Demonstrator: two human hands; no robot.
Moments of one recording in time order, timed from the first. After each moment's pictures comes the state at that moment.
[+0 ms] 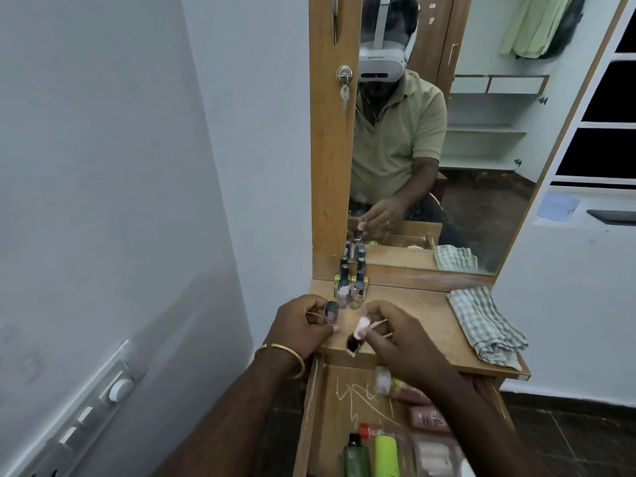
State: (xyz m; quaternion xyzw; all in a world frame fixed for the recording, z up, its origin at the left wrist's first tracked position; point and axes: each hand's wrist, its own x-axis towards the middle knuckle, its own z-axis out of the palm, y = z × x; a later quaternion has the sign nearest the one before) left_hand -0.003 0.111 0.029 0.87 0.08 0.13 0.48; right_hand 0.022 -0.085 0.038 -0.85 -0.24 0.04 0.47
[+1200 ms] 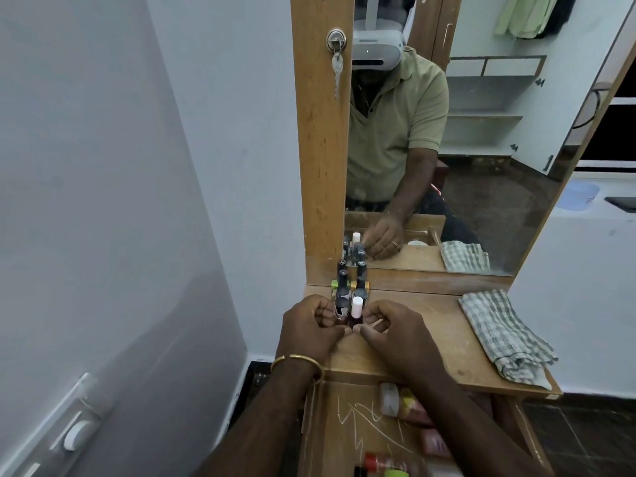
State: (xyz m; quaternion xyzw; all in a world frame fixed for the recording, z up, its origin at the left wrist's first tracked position) left_hand 0.047 0.096 0.007 0.84 0.13 0.15 0.50; right_hand 0.086 -0.064 -0.004 -0.90 -0.17 -0.09 0.39
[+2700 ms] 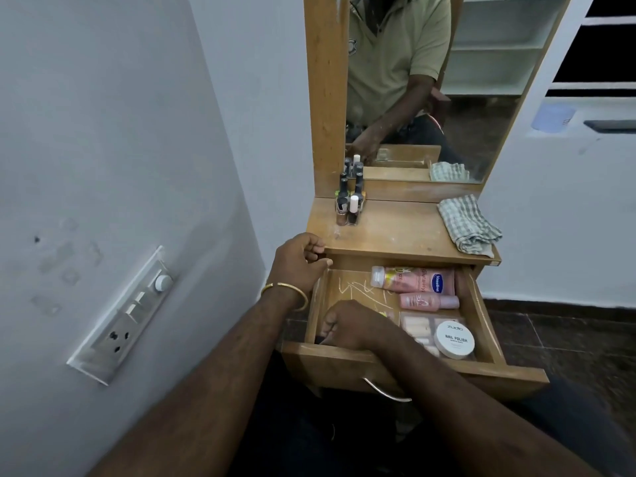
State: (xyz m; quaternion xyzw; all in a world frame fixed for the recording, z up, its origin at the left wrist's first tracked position) left_hand -0.080 0.092 0.012 0.85 0.09 0.18 0.49; right_hand -0.073 -0.049 -0.034 -0.88 -0.30 0.28 0.22
